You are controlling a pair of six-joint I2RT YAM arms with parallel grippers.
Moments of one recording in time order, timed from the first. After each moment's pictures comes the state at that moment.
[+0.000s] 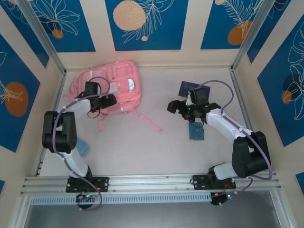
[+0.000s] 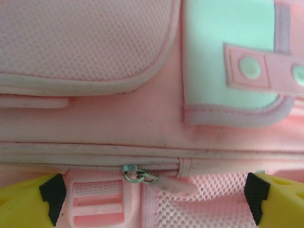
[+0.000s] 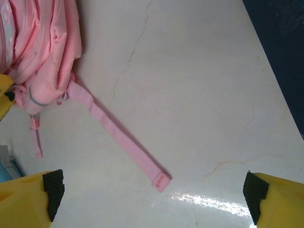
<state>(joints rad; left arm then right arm) -0.09 1.77 1.10 -0.30 0.18 -0.40 0.31 1.41 0.93 -0.44 -0.35 0.66</state>
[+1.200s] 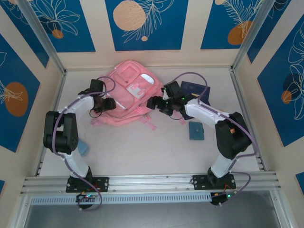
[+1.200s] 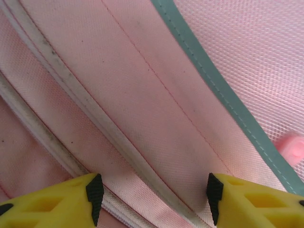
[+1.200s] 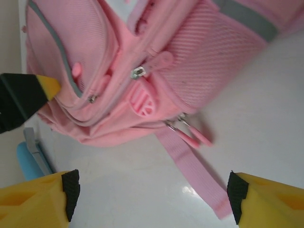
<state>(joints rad) -0.14 1.76 1.19 -0.55 0.09 -0.33 0.54 1.73 1.23 -0.36 -0.34 0.75</state>
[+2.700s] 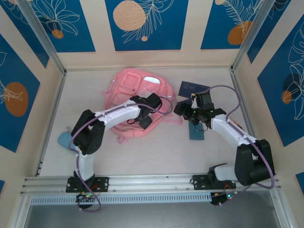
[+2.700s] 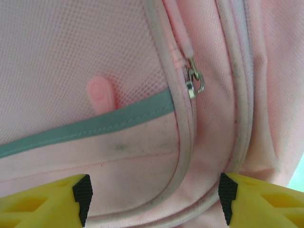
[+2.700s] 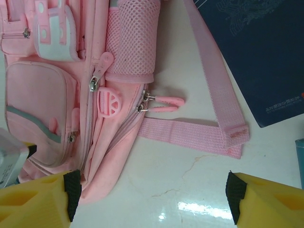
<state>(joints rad) -0.80 1.96 1.53 -0.96 -0.36 -0.02 0.25 1.32 0.82 -0.39 -0.34 0.70</state>
